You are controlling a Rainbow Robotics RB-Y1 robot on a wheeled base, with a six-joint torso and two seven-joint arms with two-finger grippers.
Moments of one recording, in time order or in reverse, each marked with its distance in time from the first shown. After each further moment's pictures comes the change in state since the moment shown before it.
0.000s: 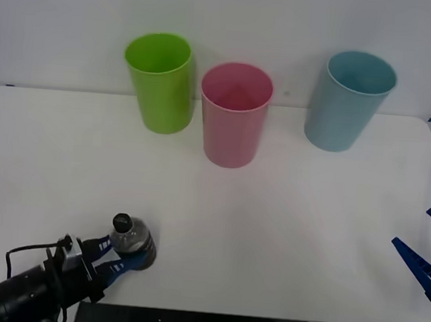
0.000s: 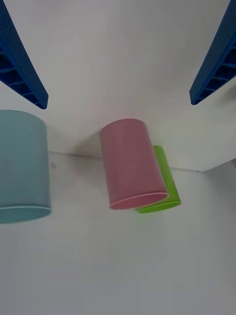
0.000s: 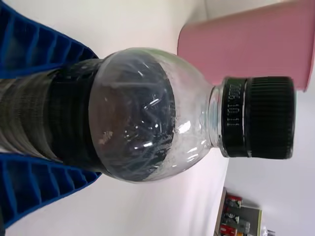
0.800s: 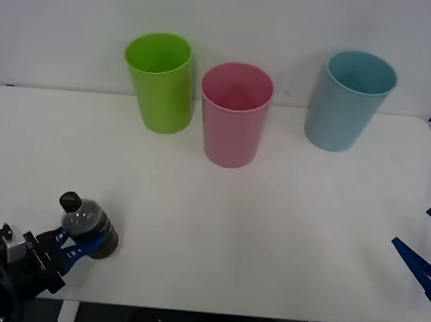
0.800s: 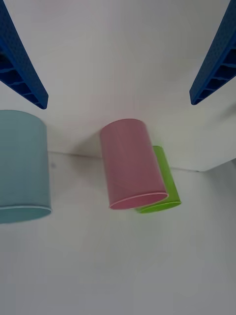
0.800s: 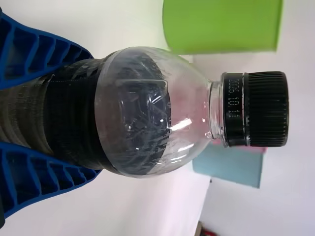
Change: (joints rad) right arm 0.000 0.000 0.000 0.000 0.000 0.000 0.000; left arm 0.036 0.079 0.095 -0.001 0.198 0.003 0.065
